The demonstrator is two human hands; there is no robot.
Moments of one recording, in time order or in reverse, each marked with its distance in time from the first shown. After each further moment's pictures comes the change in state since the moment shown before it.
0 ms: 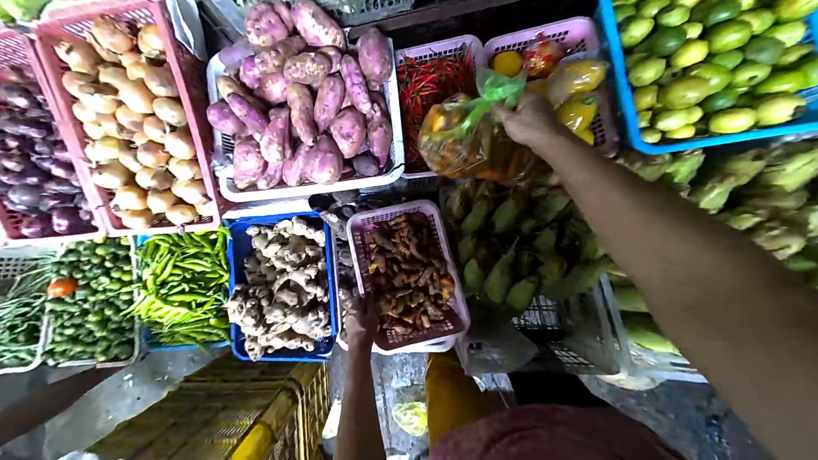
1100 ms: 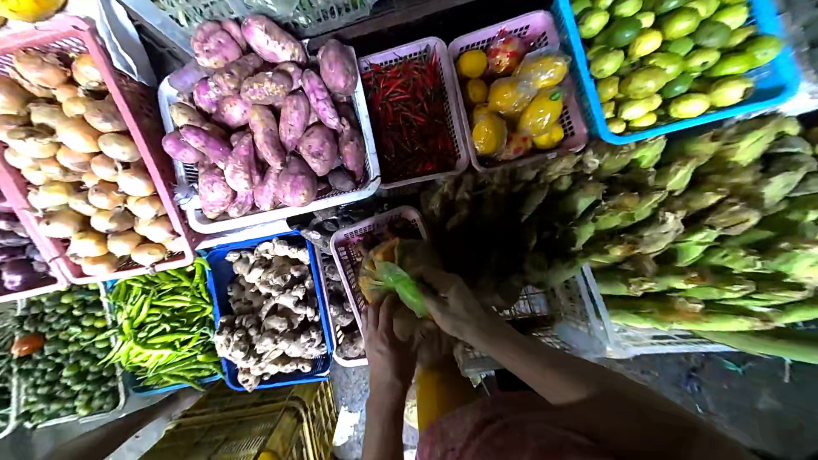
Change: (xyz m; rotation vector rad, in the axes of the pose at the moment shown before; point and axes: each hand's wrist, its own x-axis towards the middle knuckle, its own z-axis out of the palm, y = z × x) left_hand -0.085 0.086 -0.007 -0.046 0.255 0.728; right_hand -0.234 -0.037 0.095 0.650 -0.318 -0.033
